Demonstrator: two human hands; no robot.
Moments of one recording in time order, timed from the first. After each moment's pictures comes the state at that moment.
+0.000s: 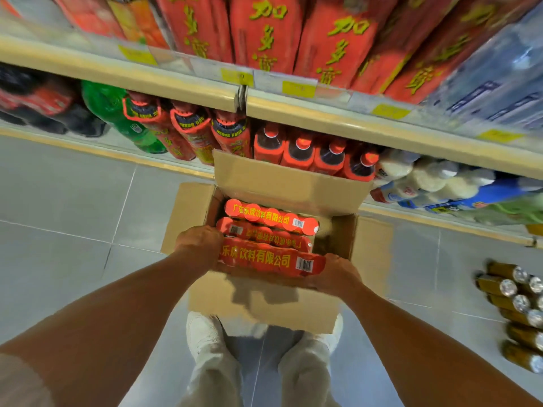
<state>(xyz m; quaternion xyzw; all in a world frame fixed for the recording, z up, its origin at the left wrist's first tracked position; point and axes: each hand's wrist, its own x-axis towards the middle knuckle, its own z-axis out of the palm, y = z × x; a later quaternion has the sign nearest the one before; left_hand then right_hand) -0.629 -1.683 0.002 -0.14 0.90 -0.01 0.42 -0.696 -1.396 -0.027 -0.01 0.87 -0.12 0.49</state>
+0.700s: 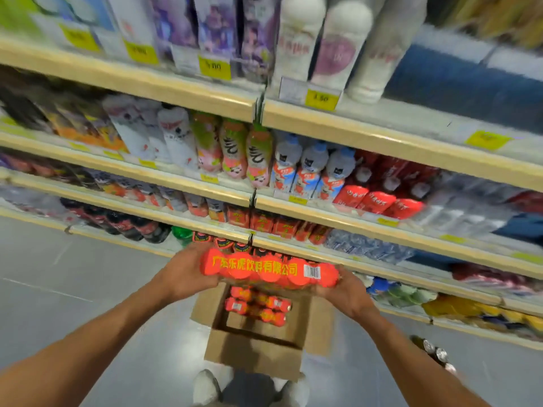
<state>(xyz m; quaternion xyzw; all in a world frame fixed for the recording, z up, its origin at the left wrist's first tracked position) -0.594 -1.740 0.461 -0.13 0.90 0.40 0.11 -0.726 -1.387 0.439 -0.05 0.89 -0.35 0.28</state>
